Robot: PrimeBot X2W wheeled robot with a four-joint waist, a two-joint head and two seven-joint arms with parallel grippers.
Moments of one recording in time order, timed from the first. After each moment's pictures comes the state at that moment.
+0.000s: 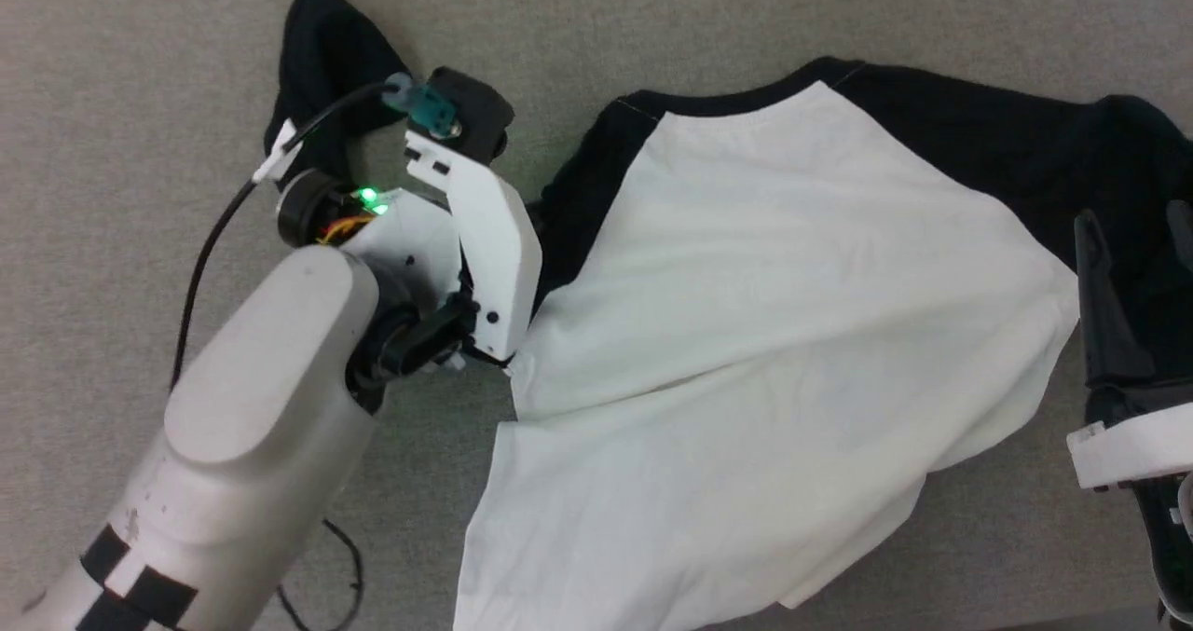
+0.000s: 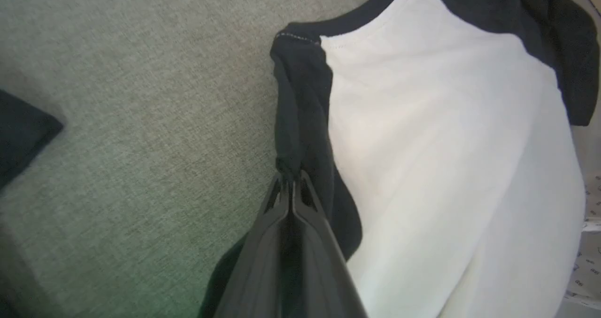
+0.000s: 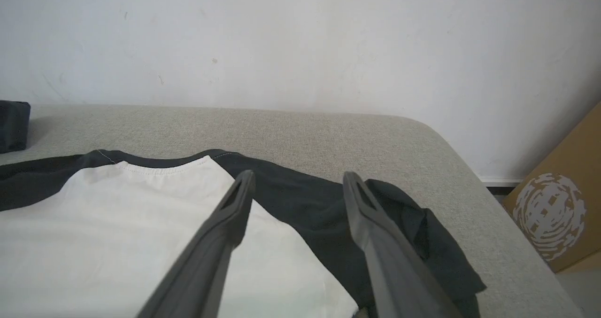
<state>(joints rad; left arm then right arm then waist) -0.80 0.38 -0.64 0.20 -0.71 -0.01 0.72 -0.10 -0.17 -0.15 -0.26 0.20 0.13 0.05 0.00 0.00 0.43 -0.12</state>
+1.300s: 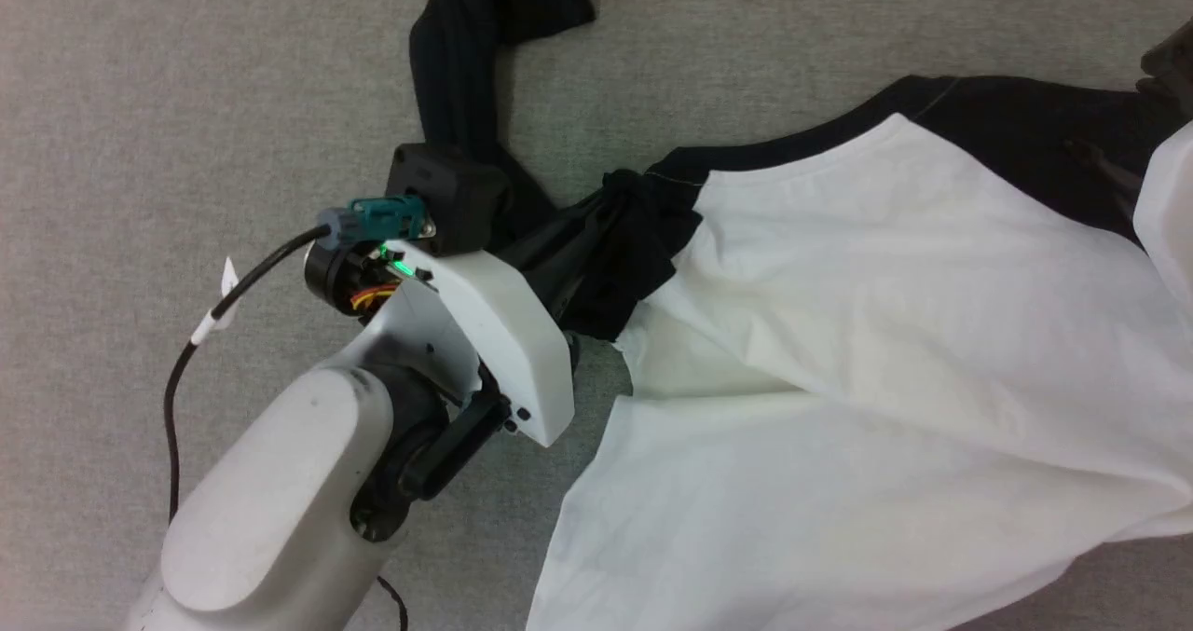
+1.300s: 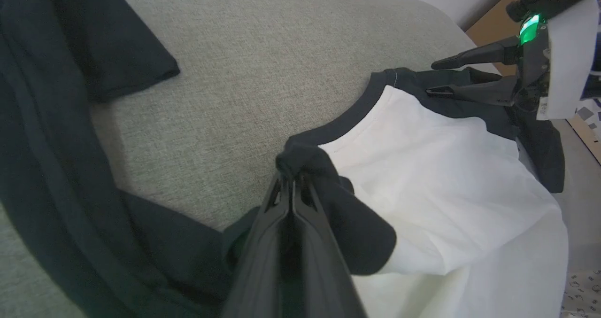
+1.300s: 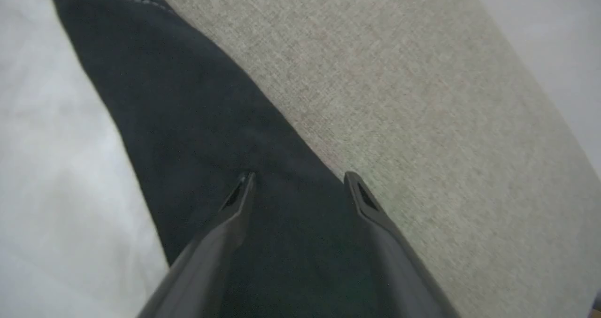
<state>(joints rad) -0.57 0.38 -0.58 -0.21 -0.69 0.09 0.43 -0.81 -0.88 0.61 0.06 0.58 0.13 0.59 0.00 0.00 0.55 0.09</state>
